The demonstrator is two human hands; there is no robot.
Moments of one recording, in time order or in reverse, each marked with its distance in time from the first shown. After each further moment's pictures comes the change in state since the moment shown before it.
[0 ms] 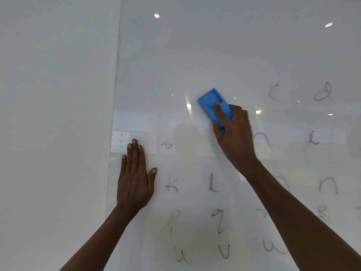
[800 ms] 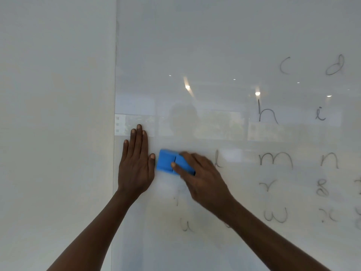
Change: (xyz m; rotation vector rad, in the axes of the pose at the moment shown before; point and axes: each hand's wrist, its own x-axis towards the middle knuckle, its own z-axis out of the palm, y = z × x) left_hand -0.023 -0.018 0.002 -0.015 -0.047 0.057; right_hand -0.159 -0.060 0.048 0.029 -0.245 -0.402
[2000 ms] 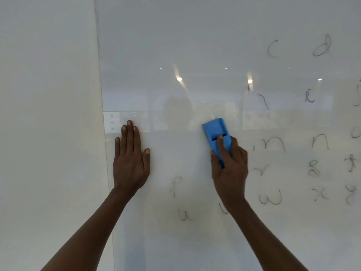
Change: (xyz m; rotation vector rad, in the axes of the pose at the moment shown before) left_hand -0.005 0.002 0.003 0.024 0.028 -0.009; right_hand -0.032 0.016 -0.014 0.081 0.395 0.702
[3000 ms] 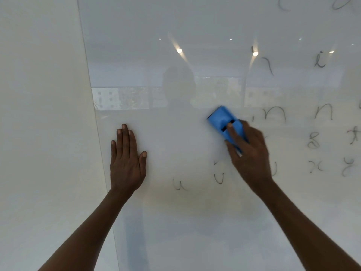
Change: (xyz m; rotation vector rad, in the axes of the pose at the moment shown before) left_hand -0.087 0.000 0.018 0.028 -0.081 -0.029; right_hand -0.015 0.066 -0.044 -0.138 -0.140 -0.253
